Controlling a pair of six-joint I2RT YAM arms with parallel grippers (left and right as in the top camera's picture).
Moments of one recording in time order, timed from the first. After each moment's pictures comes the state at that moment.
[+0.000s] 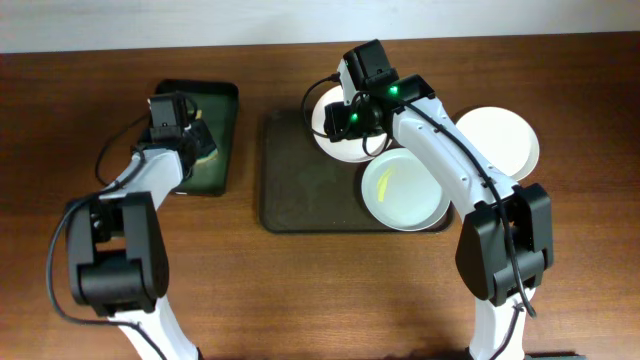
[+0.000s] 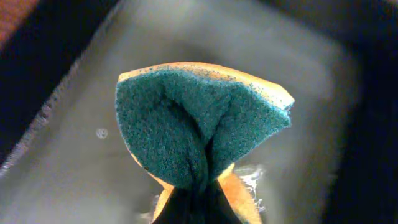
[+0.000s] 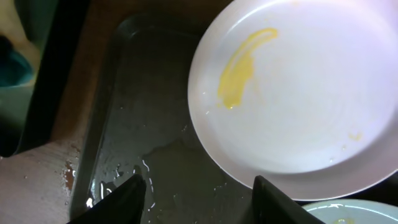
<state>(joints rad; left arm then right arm) 0.05 2.02 1.25 -0.13 -0.08 -0.31 0.40 2.07 1.81 -0.82 -0.19 0.24</state>
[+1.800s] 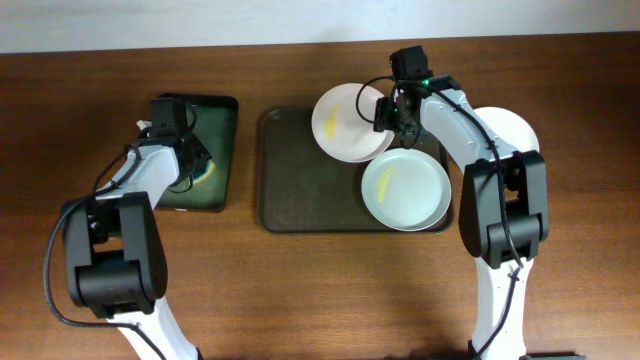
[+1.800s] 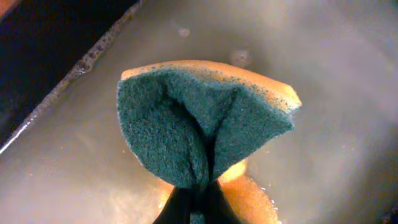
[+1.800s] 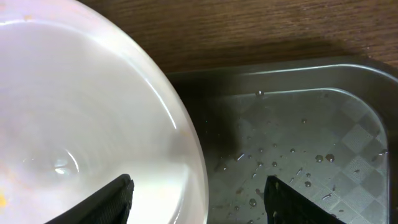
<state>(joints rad) 0.06 2.02 1.28 -0.42 -0.14 -0.57 0.20 2.27 1.81 -0.73 0.00 0.34</state>
